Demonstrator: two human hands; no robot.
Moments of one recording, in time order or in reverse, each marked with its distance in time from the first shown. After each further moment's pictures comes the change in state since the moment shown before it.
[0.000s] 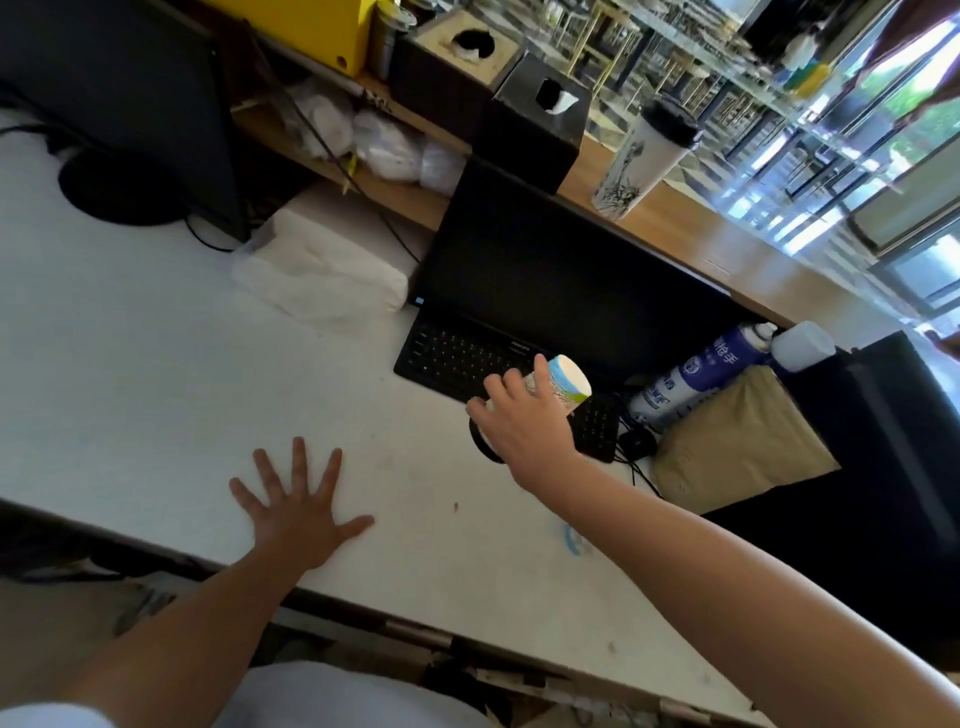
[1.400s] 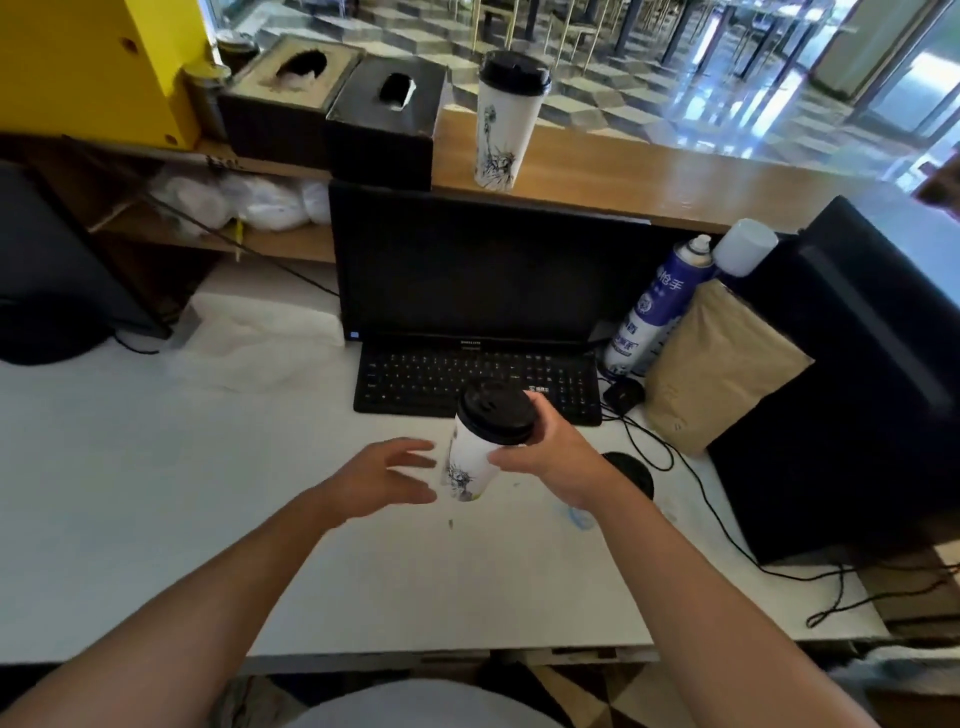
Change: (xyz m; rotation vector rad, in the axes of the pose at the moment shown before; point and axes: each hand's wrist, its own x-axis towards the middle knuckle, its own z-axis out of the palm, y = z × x) left_hand -0.010 0.113 -0.121 -0.795 -0.345 0.542; right_hand -0.063 0.035 0.086 2.276 0.090 0.479
